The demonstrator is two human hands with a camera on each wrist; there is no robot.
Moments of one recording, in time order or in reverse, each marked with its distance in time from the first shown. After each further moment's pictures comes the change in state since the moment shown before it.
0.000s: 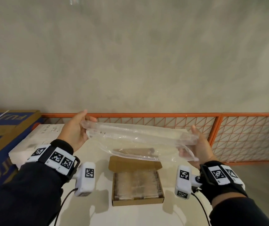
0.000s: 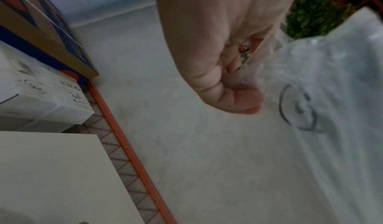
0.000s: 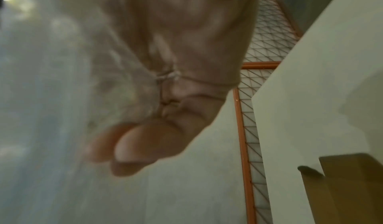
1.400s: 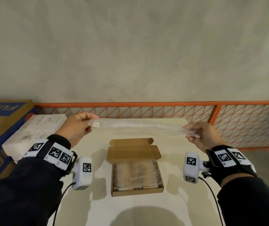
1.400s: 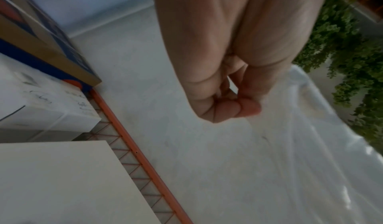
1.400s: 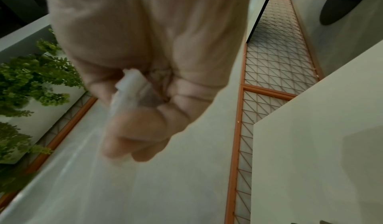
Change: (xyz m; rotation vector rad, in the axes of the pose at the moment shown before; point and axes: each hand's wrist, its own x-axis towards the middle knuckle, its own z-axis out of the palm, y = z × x) left_hand 0.029 -0.030 -0.009 0.333 0.003 0.010; right_hand 0.022 -0.011 -0.024 -0.296 0.284 -0.057
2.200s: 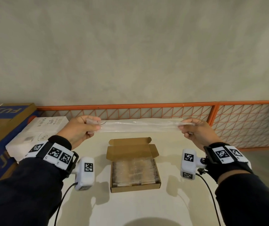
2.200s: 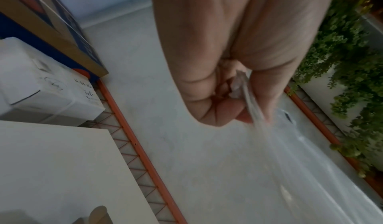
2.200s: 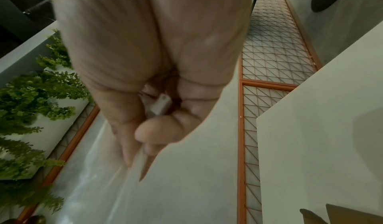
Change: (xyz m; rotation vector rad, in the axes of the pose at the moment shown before) left_hand -0.034 0.011 0.011 -0.014 -0.077 -0.074; right_hand -0.019 0.000 -0.009 -0.088 -0.060 -0.133
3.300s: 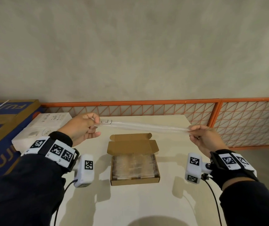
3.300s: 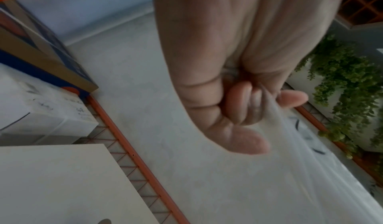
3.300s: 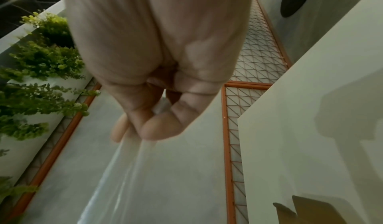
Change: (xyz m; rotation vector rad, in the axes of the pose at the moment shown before) left_hand -0.026 0.009 0.013 0.114 -0.067 -0.056; right_hand -0.012 0.028 -0.030 0.155 0.071 0.064
